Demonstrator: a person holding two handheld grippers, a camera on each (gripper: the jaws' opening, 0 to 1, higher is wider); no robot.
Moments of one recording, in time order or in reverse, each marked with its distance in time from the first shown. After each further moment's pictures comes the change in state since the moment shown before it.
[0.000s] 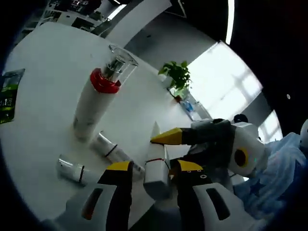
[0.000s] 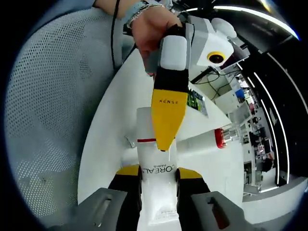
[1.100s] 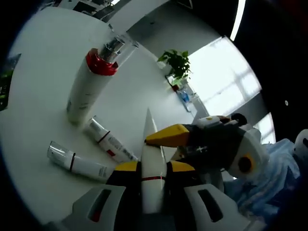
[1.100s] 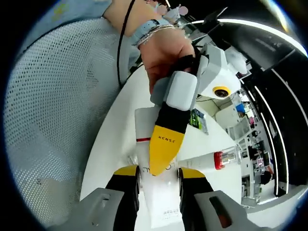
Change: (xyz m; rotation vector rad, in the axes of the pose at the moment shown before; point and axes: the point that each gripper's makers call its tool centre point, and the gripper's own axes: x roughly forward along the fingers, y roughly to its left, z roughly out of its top) left arm -0.006 -0.011 -0.011 -0.087 0.088 -0.074; right arm -0.006 -0.004 0.030 0.006 -0.138 -0.019
